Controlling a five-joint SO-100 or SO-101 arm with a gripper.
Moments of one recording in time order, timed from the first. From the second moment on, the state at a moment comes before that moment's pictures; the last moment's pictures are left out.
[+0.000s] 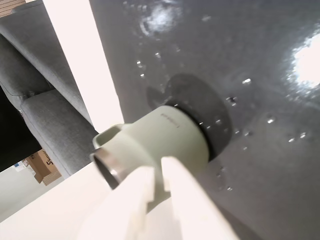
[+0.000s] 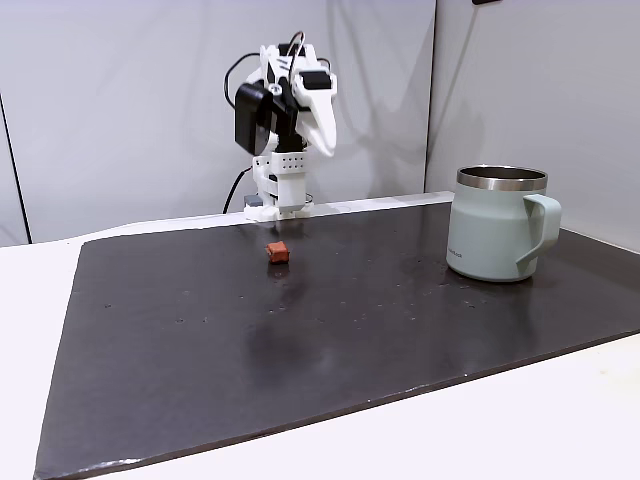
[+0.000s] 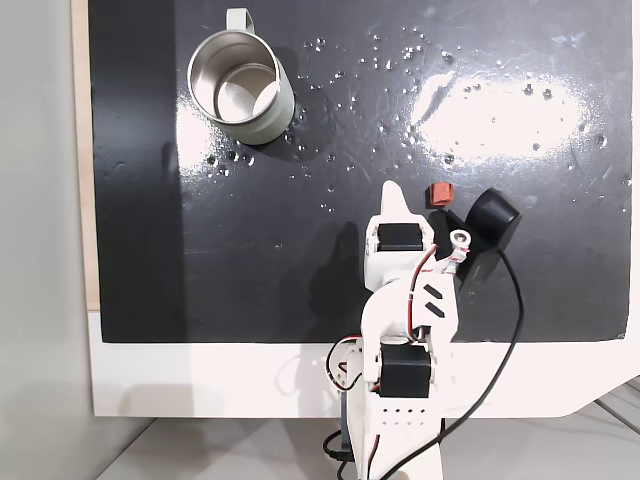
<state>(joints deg) 2.7 162.5 141.7 51.9 -0.7</state>
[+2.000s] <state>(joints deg) 20.9 100.2 98.2 80.4 -28.0</state>
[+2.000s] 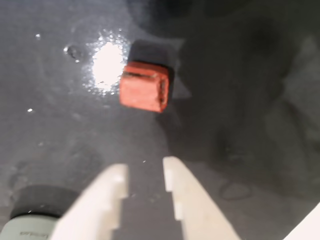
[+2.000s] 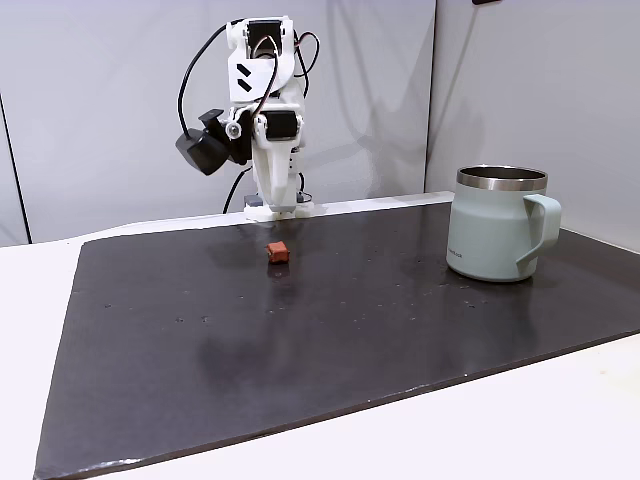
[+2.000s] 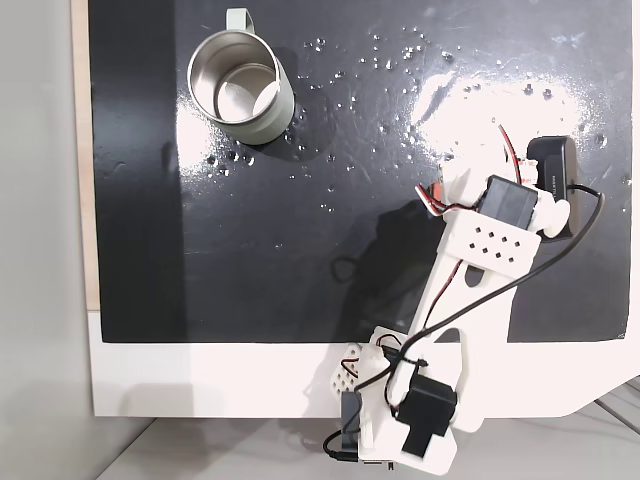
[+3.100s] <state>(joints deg) 23.2 86.7 98.2 76.9 -29.4</state>
